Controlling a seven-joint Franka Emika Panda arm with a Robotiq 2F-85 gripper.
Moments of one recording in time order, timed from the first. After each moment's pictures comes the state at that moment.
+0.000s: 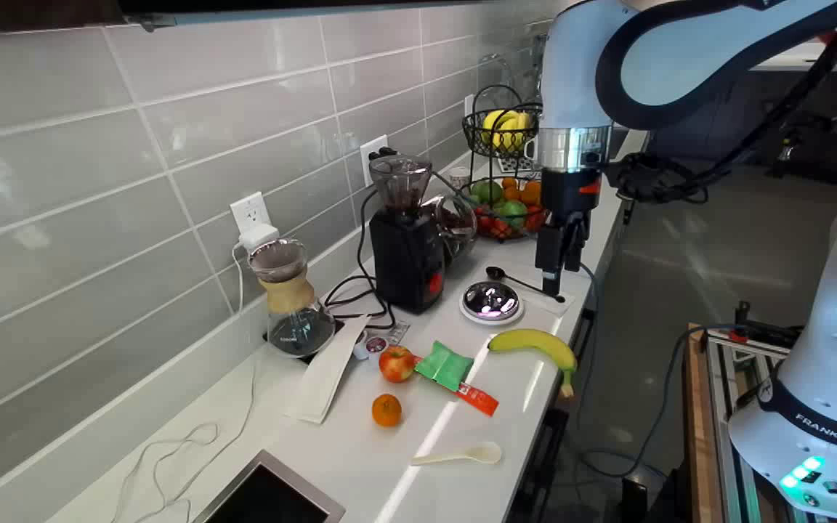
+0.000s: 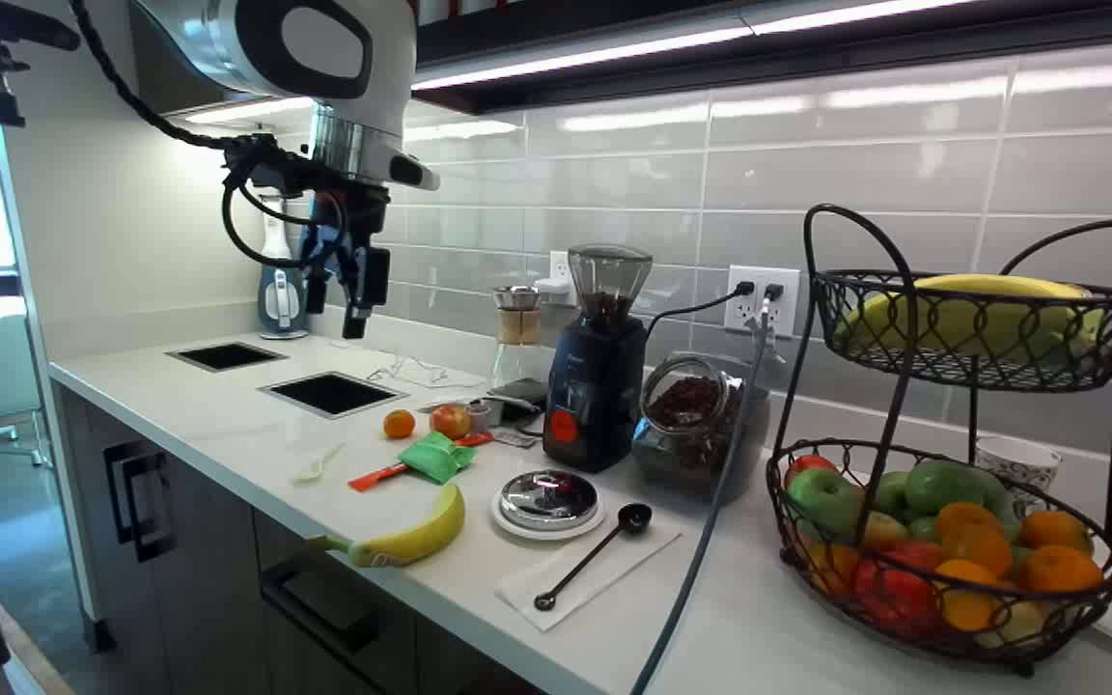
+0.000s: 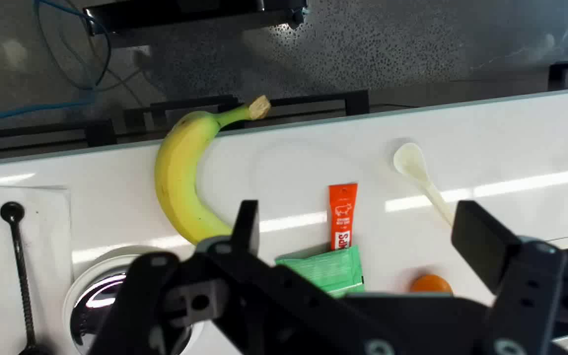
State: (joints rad) arm 0.03 -0.53 0.00 -2.62 0.19 2.01 0.07
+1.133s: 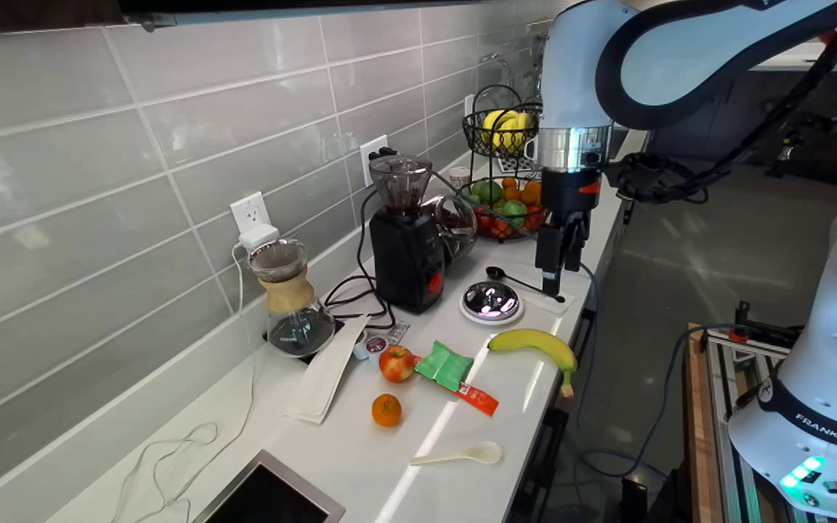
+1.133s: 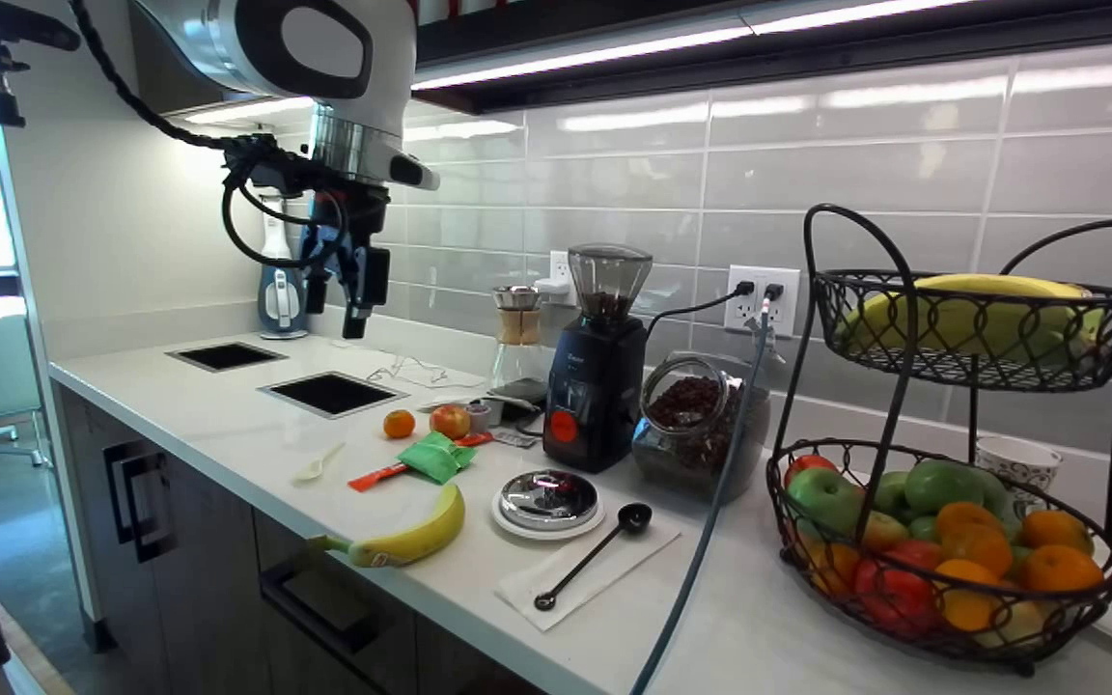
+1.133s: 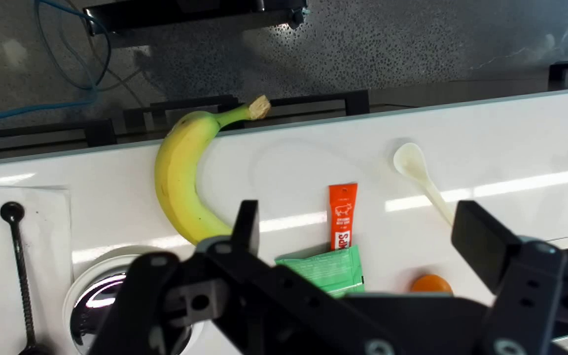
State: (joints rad) arm 0.03 -0.53 0.00 -2.62 0.19 2.01 0.07
